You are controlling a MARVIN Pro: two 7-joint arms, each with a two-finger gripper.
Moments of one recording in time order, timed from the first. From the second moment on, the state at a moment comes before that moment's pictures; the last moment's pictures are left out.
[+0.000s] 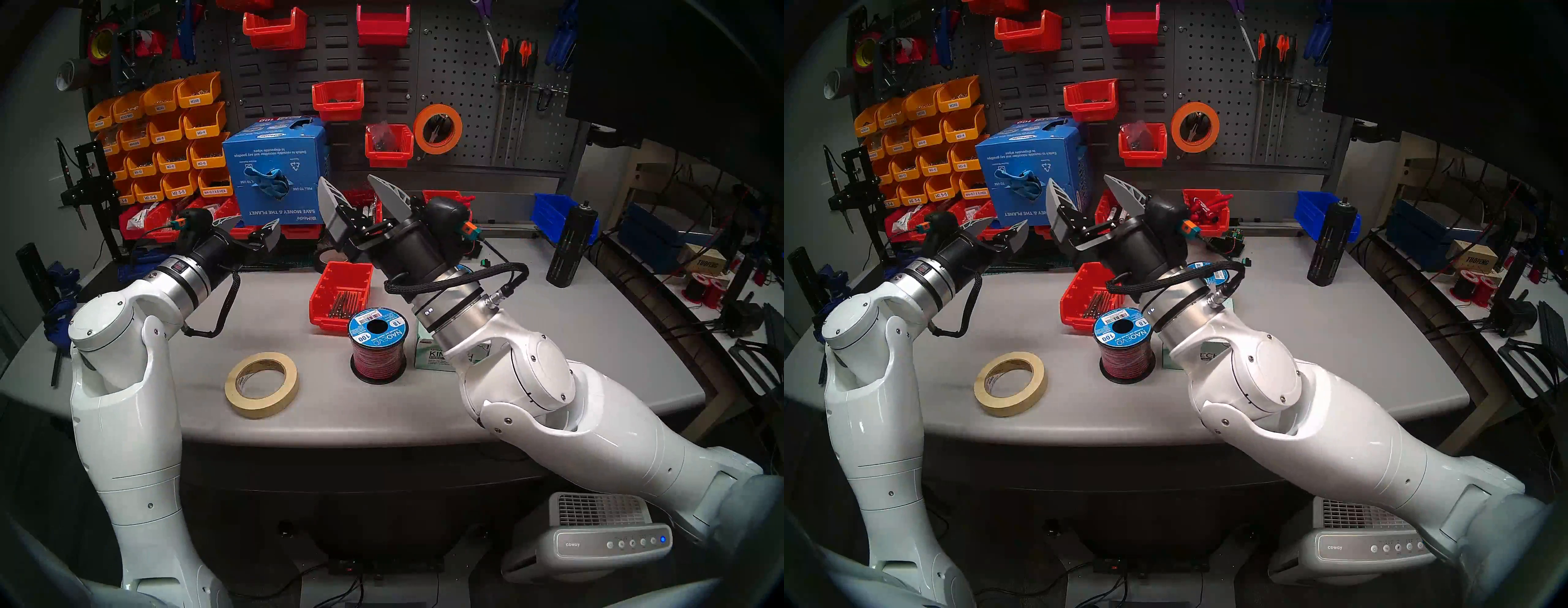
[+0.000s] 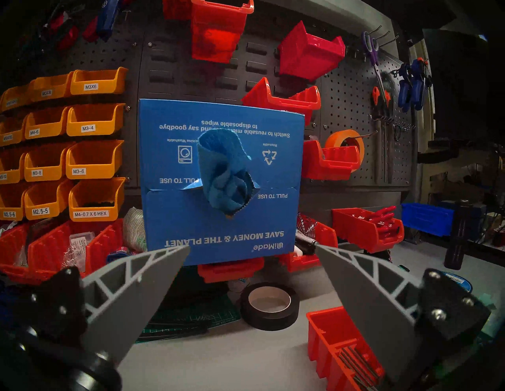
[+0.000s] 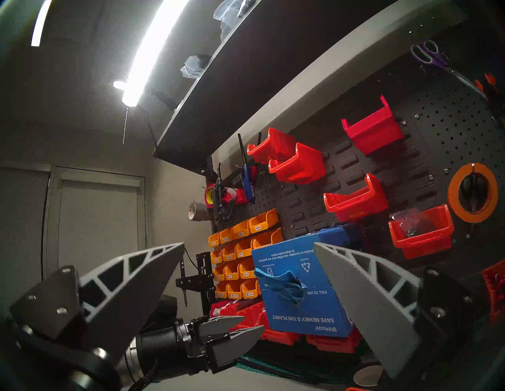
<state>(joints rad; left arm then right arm) 1.46 -1.46 -1.94 -2.04 -0.15 0.55 -0.60 -1.08 -0.90 0.65 -2.13 0.86 -0.32 -0.21</state>
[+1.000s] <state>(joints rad) 1.33 -1.52 -1.84 -1.82 -0.03 0.32 -0.38 -0.98 -1.08 0.60 -2.00 0.82 -0.25 -0.22</state>
